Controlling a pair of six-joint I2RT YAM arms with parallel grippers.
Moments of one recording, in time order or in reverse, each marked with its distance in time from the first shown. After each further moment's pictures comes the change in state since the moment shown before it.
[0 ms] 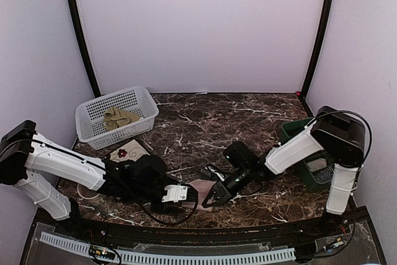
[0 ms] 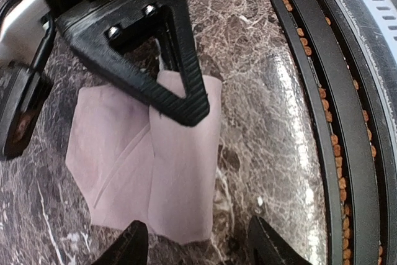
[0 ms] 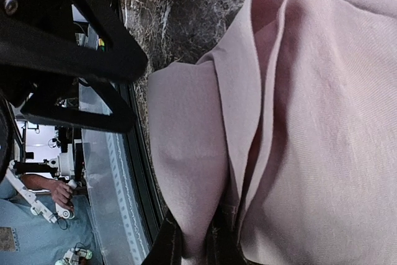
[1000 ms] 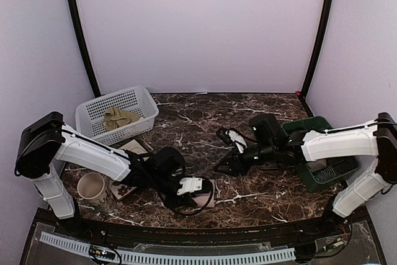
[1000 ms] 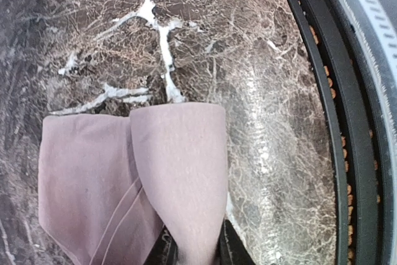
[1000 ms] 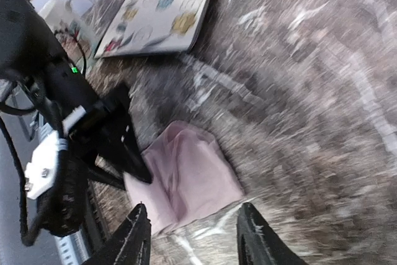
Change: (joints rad) left arm 0.061 0.261 0.202 -0.042 0.155 -0.090; right arm -0.086 -0.414 -0.026 -0.180 0.402 -0.261
